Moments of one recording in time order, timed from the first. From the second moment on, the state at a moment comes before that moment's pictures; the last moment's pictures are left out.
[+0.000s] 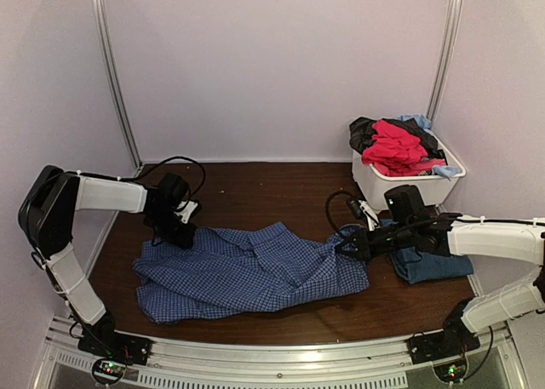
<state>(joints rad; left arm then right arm) -0.41 1.75 0.99 -0.49 0.04 -0.05 0.60 1.24 0.63 -0.09 -0.50 0.42</state>
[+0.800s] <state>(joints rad) -0.41 1.75 0.99 -0.52 0.05 -0.06 0.60 1.22 0.63 -0.11 -0.50 0.42</state>
